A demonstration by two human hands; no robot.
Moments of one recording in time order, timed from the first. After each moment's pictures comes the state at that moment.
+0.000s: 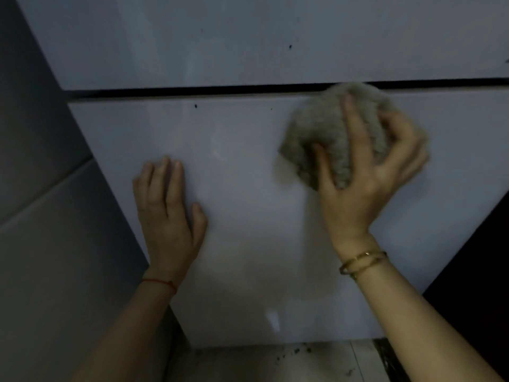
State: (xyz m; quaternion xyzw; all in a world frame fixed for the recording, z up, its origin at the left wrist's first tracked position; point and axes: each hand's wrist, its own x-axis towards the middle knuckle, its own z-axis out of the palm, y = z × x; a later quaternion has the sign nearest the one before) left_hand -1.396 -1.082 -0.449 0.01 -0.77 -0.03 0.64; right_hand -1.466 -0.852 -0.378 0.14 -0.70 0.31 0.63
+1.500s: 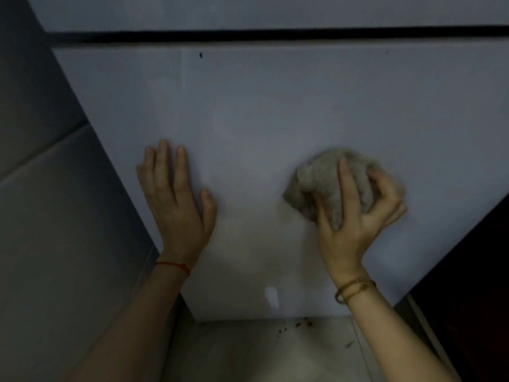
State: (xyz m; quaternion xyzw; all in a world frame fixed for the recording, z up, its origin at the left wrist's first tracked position) left_hand -1.395 -1.075 -0.479 0.04 -0.77 -0.06 0.63; right_hand -1.459 -0.847 -0.494 0.15 -0.75 0.30 0.57
